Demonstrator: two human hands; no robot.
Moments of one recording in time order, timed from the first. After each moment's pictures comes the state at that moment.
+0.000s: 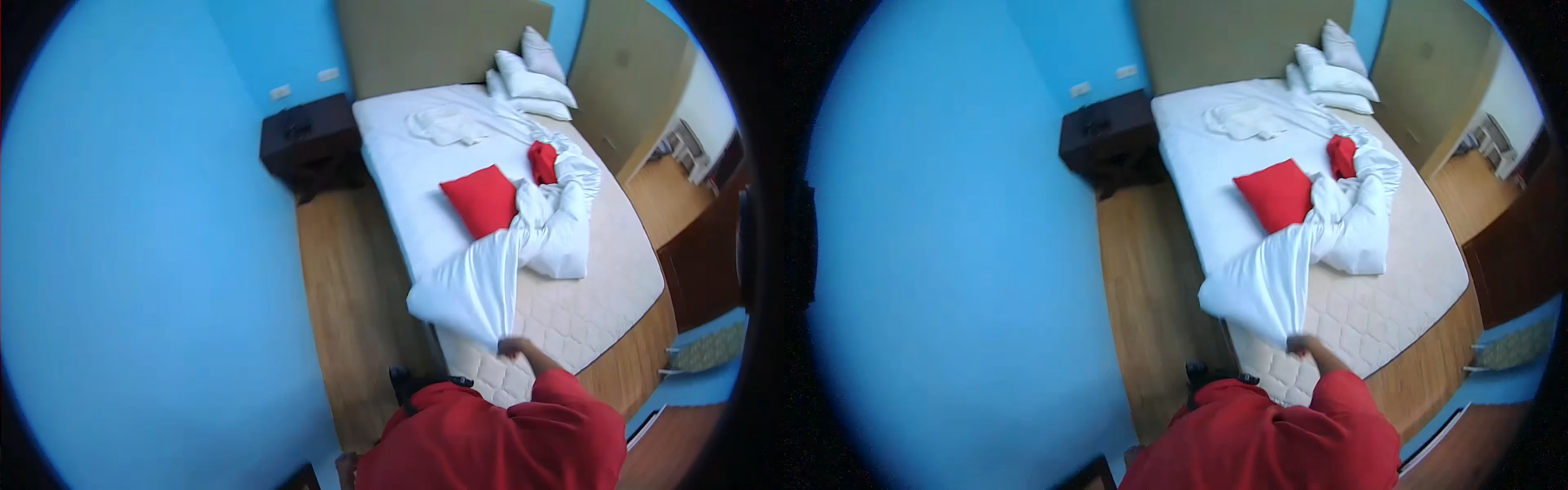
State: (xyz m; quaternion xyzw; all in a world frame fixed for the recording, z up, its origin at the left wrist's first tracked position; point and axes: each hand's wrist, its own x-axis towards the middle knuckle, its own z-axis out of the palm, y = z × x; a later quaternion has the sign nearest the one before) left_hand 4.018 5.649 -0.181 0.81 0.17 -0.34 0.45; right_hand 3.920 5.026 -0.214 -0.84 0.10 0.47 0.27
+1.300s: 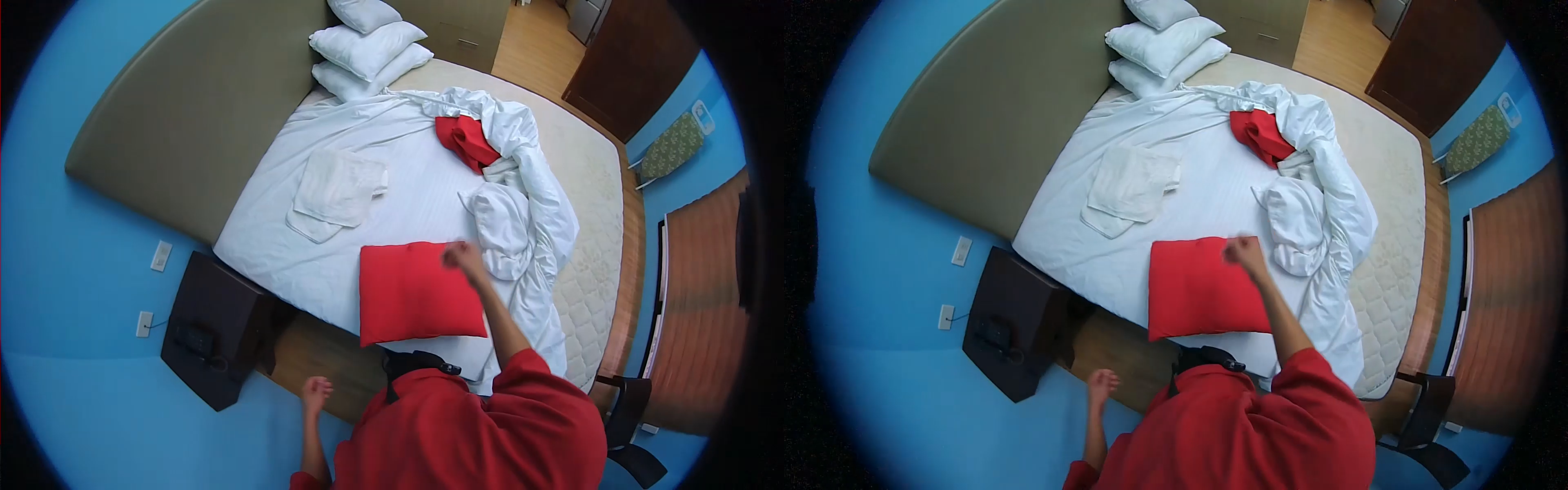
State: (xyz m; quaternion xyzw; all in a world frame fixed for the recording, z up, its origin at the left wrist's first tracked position) left_hand 4.818 4.968 -0.139 0.69 -0.28 -0.57 0.36; right_hand 4.399 4.688 -0.057 -0.44 0.58 -0.41 0.55
